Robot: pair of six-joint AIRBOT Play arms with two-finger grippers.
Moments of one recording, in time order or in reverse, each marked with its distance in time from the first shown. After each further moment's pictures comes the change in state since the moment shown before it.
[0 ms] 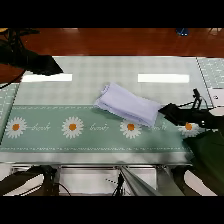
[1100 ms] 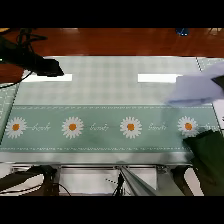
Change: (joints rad) left arm 0.000 -0.105 0.000 0.076 0.035 -0.016; right arm -0.339 0.344 0.635 -0.266 0.522 0.137
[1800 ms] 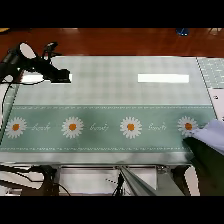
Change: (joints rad) left arm 0.054 -0.325 0.000 0.026 0.192 -0.005; right arm -0.146 0.080 0.079 -1.056 0.436 0.153
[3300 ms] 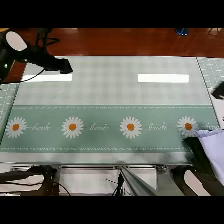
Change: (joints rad) left arm -0.119 0.180 0.025 0.102 0.016 0.051; right arm 0.478 -0.290 -0.061 0.485 -0.553 -0.054
